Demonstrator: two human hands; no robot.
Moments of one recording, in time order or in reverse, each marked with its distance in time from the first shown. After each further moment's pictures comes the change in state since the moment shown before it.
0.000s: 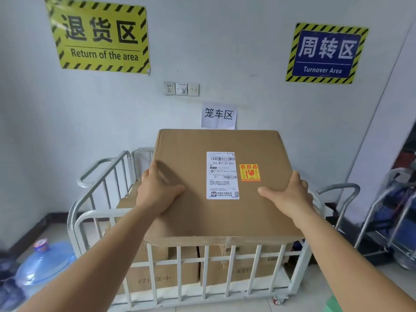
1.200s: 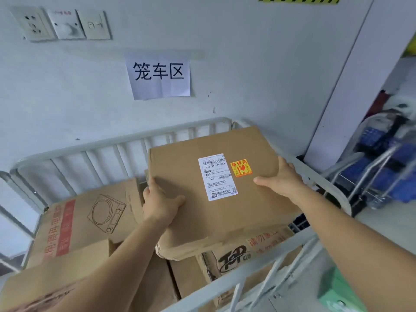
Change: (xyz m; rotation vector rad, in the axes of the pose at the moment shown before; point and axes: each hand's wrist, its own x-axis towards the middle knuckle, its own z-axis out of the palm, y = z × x) left_hand 0.381 -0.038 0.332 0.003 -0.374 -0.133; right_hand 0.412 0.049 0.165 -0.103 -0.090 0.338
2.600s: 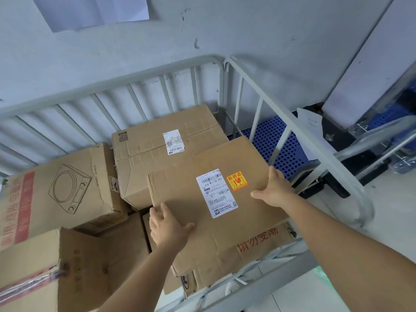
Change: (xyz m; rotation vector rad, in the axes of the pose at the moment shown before) left_hand 0.032 -0.038 0.222 0.454 -0.174 -0.337; right_hand 0.177 0.134 0.075 -0.321 -0.403 0.102
